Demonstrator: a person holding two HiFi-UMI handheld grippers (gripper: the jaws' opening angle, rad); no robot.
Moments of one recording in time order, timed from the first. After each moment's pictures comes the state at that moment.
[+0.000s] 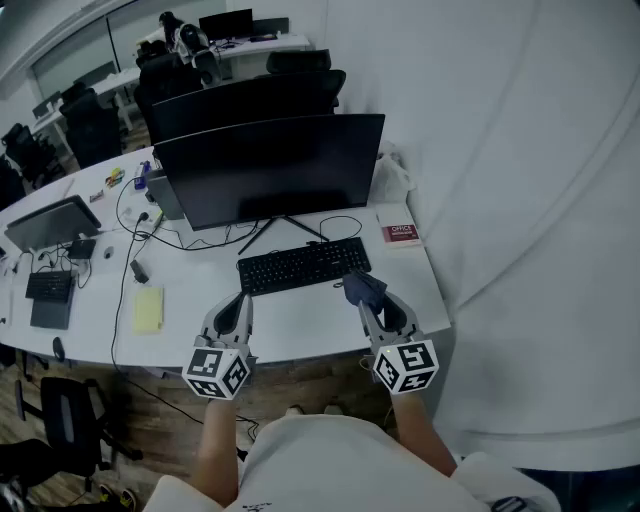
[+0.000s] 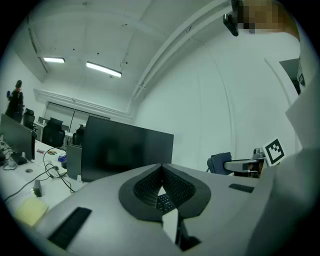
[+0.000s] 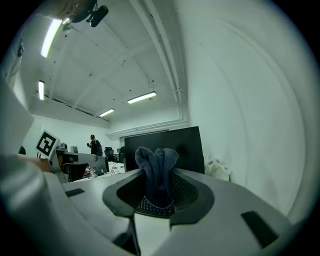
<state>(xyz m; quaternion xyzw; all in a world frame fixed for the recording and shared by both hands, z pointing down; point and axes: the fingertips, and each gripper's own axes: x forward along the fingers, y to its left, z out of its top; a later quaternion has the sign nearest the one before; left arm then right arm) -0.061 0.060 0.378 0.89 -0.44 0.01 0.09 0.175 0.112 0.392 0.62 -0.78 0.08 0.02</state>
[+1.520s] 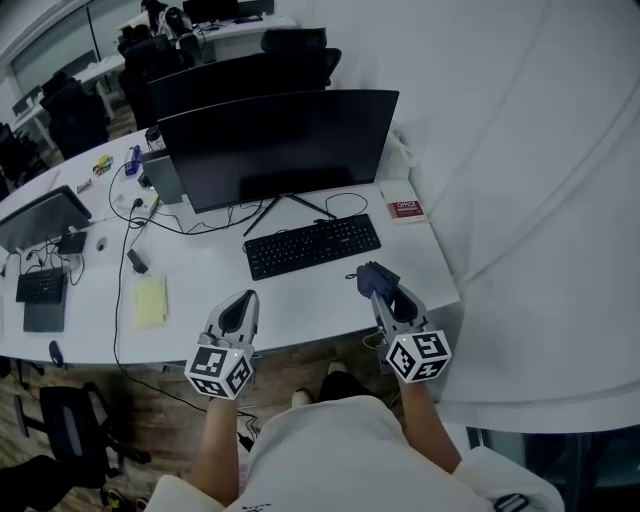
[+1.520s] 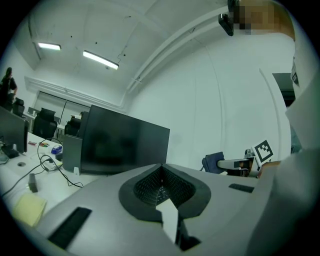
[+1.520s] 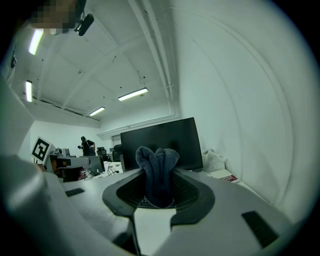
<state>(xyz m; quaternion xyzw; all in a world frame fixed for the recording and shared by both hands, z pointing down) -0.113 0.067 0.415 0.92 -0.38 0.02 0.11 0.139 0.125 0.428 0.66 -0.74 0.12 0.01</state>
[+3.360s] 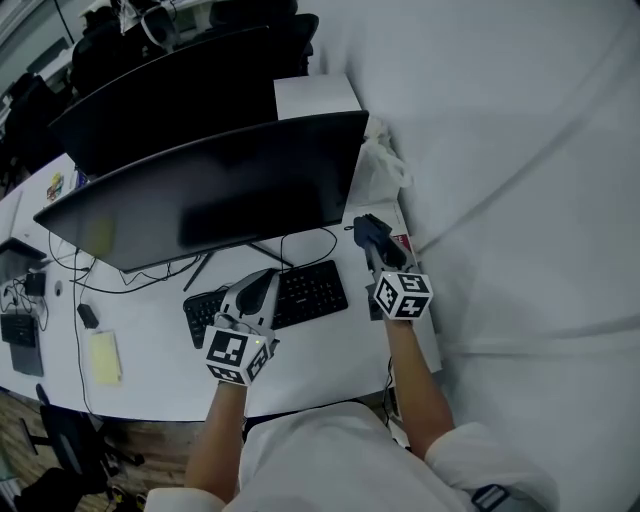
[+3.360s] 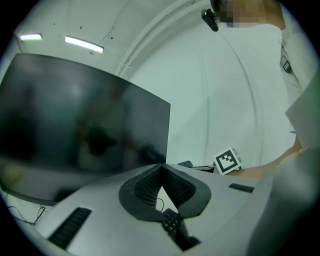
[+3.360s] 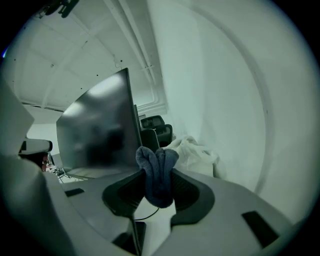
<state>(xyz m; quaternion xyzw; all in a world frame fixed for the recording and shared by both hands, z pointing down) 0.161 -0.158 0.456 0.93 -0.35 0.07 0.10 0.396 -0.191 0.546 0.68 -0.71 0.19 0.04</state>
